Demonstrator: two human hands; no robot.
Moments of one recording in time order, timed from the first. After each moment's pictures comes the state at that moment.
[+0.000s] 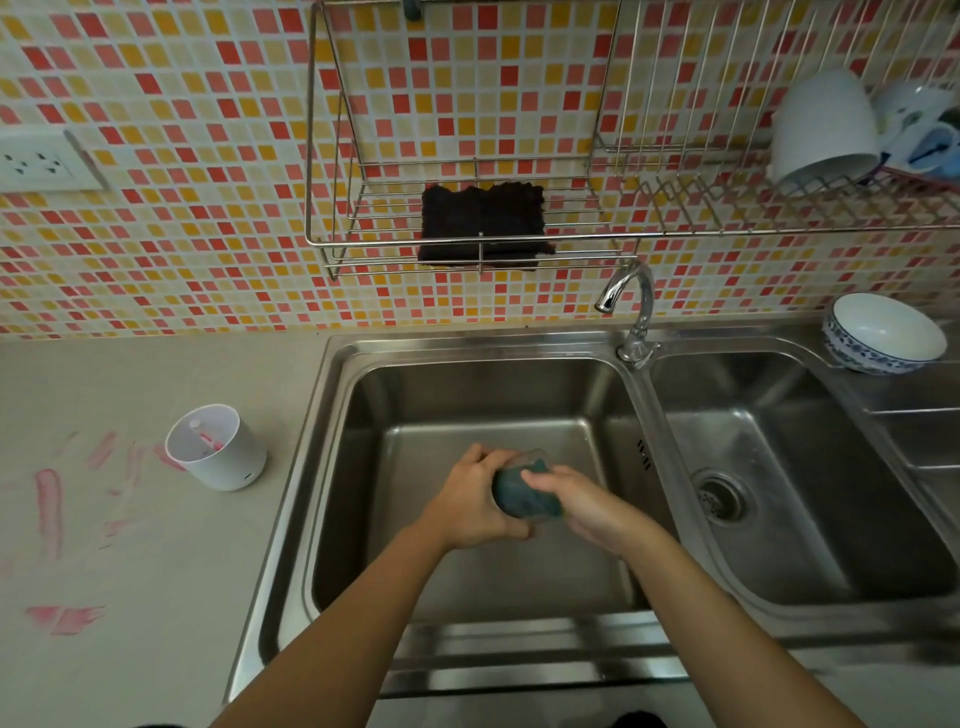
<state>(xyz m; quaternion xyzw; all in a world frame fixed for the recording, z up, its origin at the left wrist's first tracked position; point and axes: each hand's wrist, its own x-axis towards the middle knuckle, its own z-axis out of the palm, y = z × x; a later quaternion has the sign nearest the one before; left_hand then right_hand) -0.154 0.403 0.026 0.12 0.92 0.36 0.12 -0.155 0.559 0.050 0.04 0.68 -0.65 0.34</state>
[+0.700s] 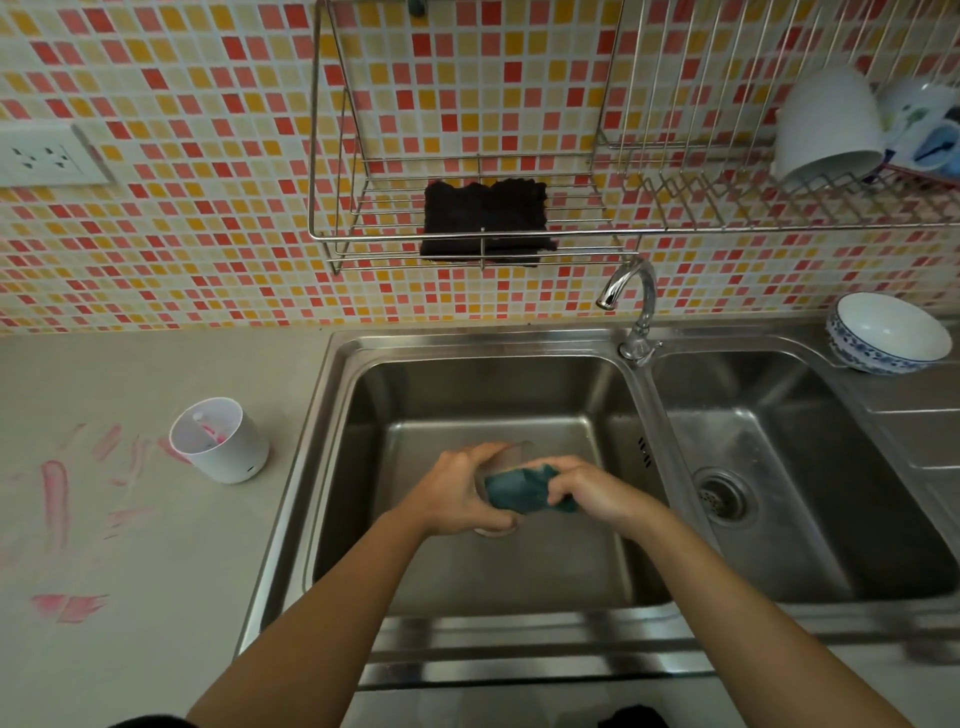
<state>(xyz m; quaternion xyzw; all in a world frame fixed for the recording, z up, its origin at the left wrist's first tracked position) -0.155 0.385 0.034 0.13 0.91 0.36 0.14 -0.162 0.575 0.063 -0.08 0.80 -0.50 0.33</state>
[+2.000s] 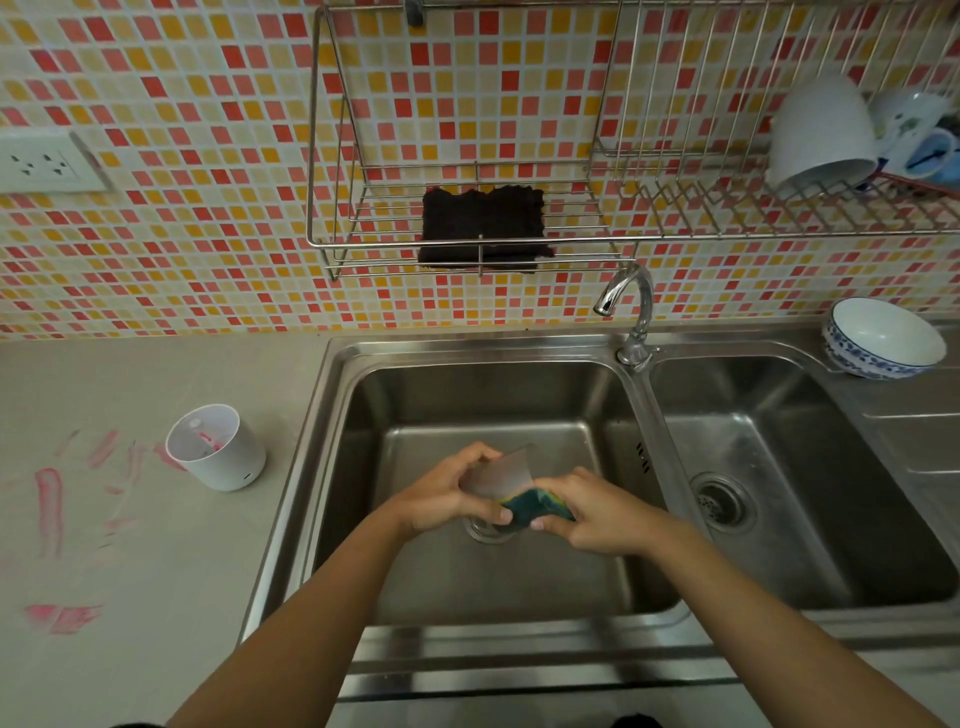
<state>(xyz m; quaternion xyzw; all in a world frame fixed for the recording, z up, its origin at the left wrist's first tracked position) -0.158 0.372 0.041 0.09 0.79 0.54 0.27 -0.150 0.589 0.068 -0.30 0.88 -0.28 0.23</state>
